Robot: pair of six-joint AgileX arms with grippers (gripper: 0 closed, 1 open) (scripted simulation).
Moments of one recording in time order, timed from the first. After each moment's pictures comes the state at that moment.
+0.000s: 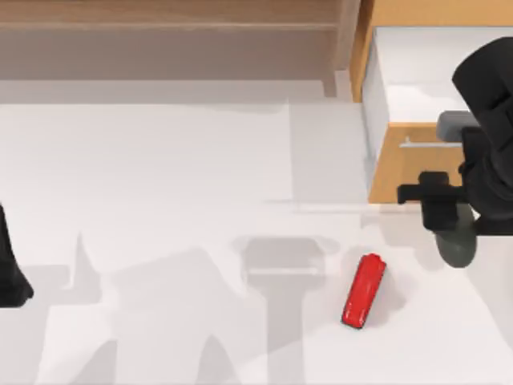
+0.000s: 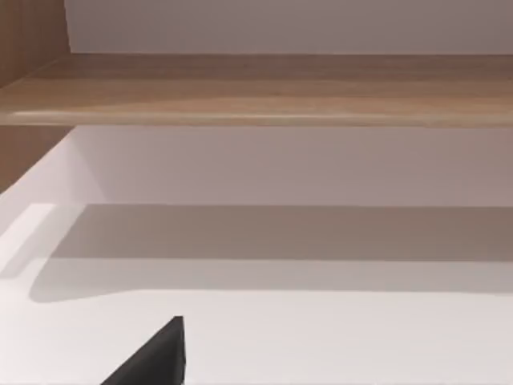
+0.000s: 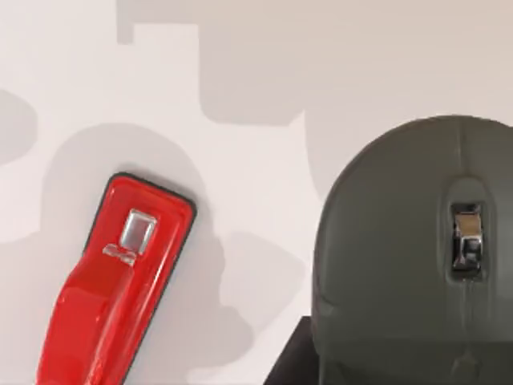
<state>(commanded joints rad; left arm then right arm) 0.00 0.00 0.00 0.00 0.00 0.00 0.39 1.61 1.09 -0.83 0.02 0.41</state>
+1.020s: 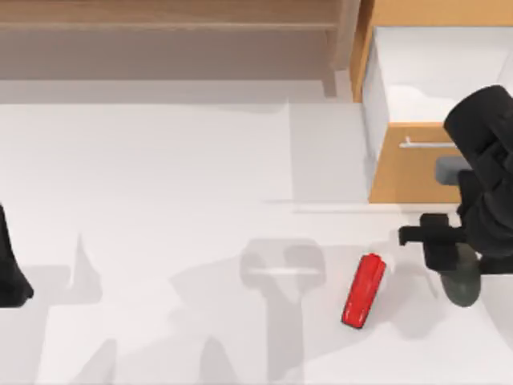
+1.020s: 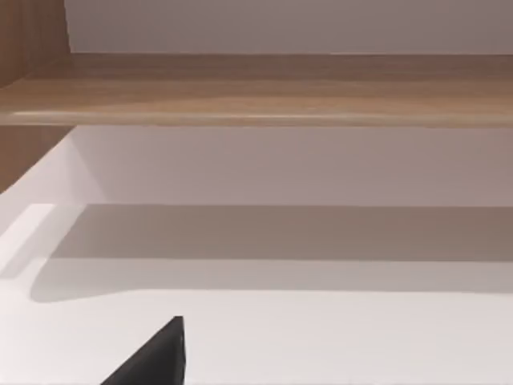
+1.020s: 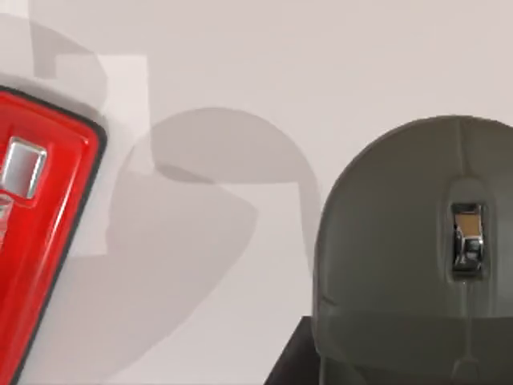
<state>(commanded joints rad) 0.00 0.00 0.00 0.00 0.00 0.00 0.38 1.64 0.97 -0.77 0.03 0.41</state>
